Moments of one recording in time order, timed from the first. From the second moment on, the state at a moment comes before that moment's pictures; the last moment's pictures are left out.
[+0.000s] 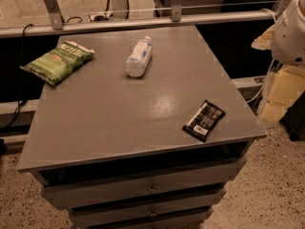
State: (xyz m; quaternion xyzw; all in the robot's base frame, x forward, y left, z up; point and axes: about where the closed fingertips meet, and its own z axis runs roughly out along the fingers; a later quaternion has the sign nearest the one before) arm 0.438 -0.217 0.977 -0.60 0.78 -0.03 0.16
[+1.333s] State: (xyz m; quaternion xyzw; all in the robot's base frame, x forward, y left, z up) arm 0.486 -0.186 0.893 -0.52 0.83 0.04 0.21
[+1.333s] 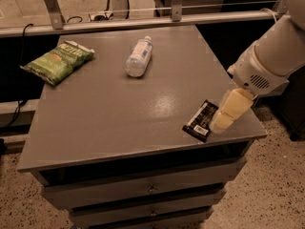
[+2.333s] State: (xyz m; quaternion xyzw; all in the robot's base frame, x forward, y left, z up) arm 0.491 -0.161 0.812 -0.49 0.85 0.06 0.20
